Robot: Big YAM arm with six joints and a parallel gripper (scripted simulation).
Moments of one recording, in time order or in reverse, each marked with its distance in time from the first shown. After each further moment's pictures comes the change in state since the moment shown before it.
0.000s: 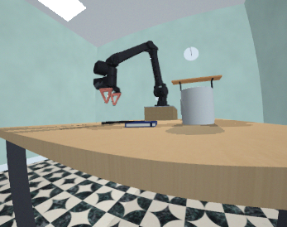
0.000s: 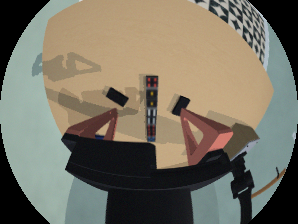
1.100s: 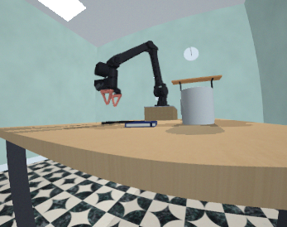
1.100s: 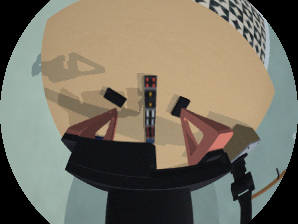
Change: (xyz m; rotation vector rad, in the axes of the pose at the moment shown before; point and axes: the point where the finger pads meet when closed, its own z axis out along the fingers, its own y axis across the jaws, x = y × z) arm 0.003 -0.004 0.007 -0.005 -0.003 0.000
